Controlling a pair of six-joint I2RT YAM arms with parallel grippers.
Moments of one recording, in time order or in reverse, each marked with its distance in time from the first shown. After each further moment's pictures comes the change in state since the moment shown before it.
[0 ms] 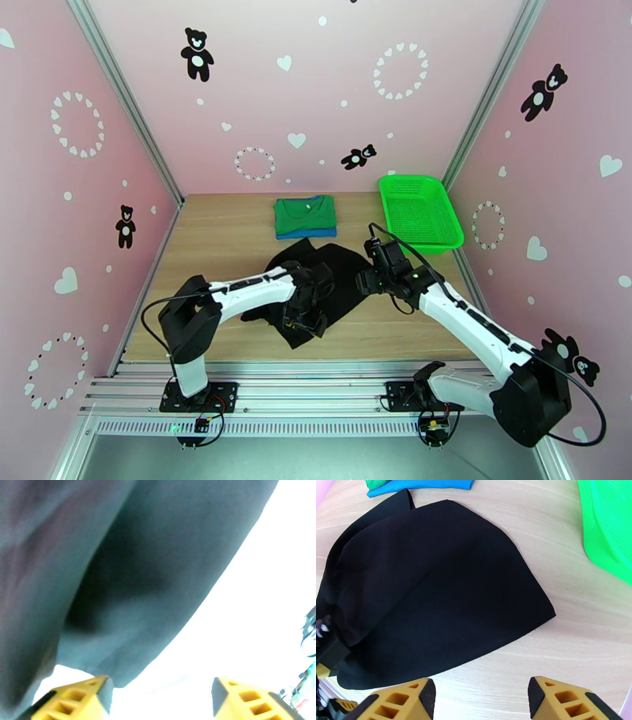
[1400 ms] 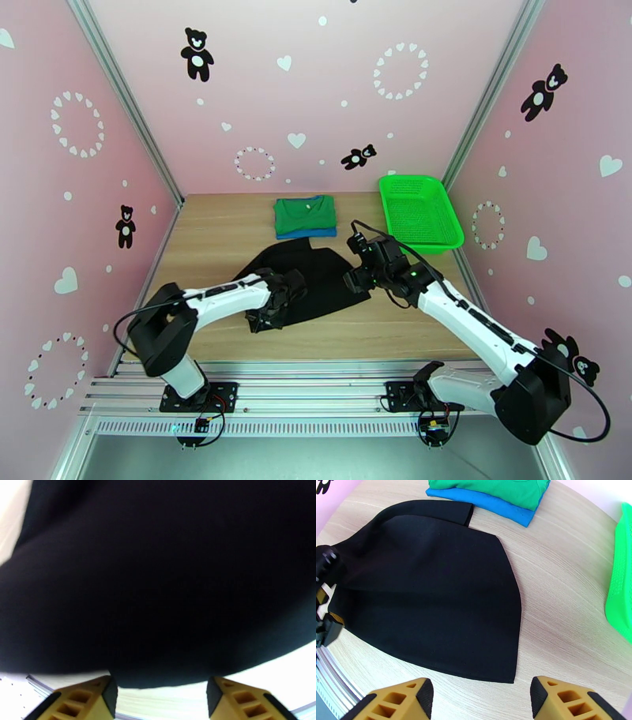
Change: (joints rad) left arm 0.113 -0.103 -0.244 0.020 -0.427 -0.100; right arm 0.059 0.024 0.082 0.047 -0.103 -0.220
